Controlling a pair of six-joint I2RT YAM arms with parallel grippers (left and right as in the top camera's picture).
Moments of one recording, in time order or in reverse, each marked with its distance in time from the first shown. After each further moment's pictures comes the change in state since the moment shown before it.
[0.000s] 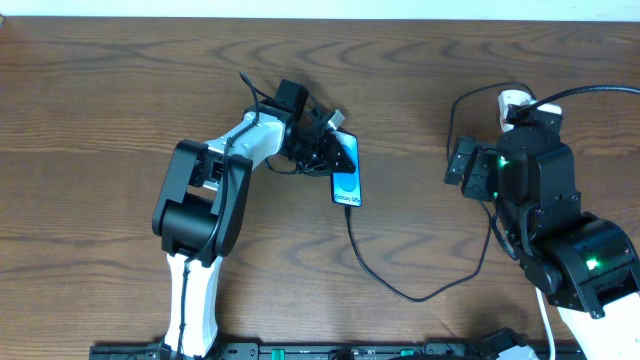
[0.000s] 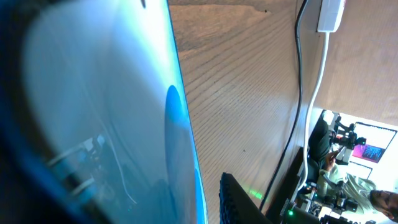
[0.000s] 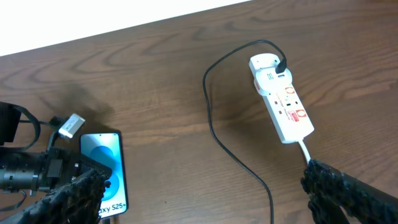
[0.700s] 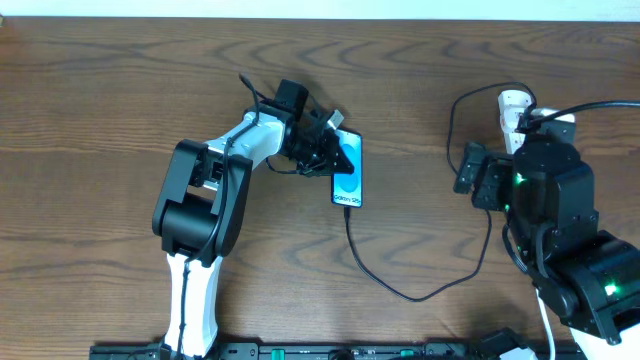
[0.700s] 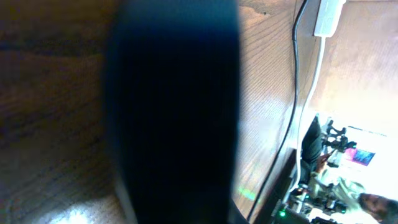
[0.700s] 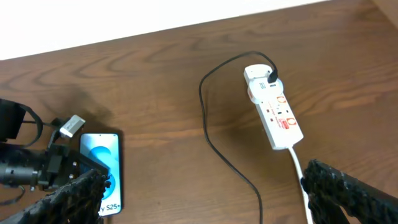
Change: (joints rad) left arm 0.000 0.000 0.000 0.001 0.009 -0.033; right arm 0.001 -0.062 0.000 -0.015 0.012 -0.045
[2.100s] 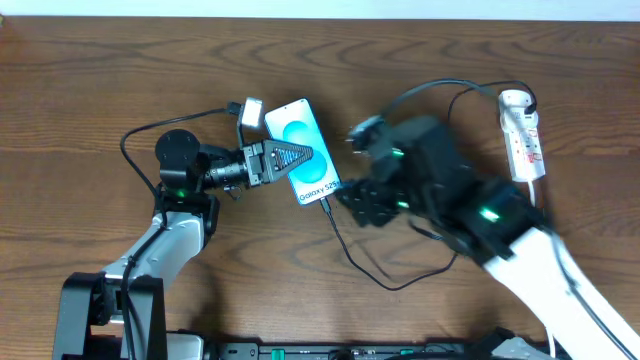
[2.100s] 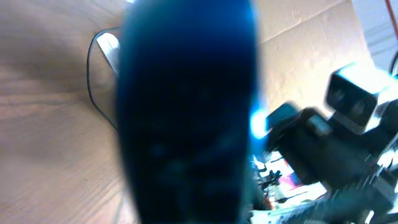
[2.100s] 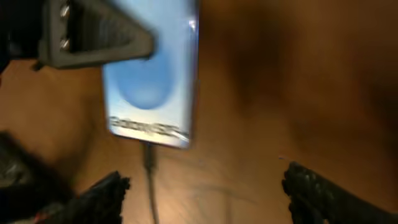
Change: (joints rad) left arm 0.252 -0.713 -0.844 1.515 0.351 -0.818; right arm 0.230 0.236 -0.018 0.119 -0.546 -0.250
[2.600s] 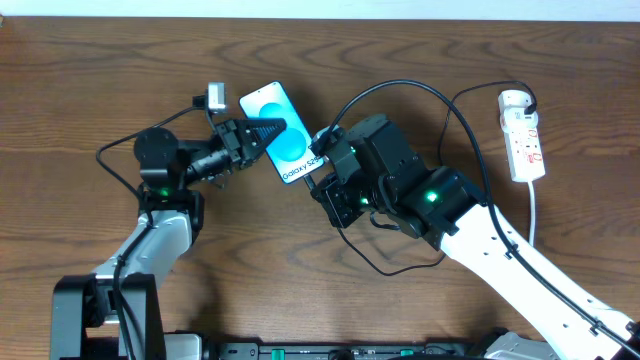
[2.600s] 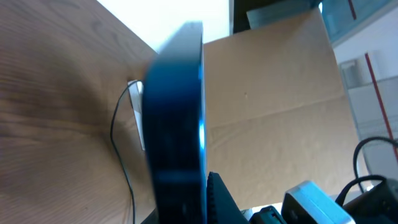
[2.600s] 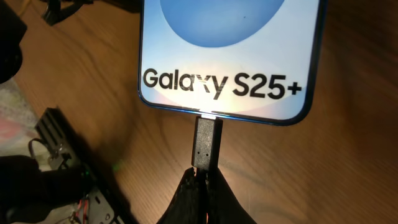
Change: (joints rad) left arm 0.086 0.000 0.010 0.008 -0.159 -0.235; right arm 0.096 0.217 -0.010 0.172 -0.180 0.060
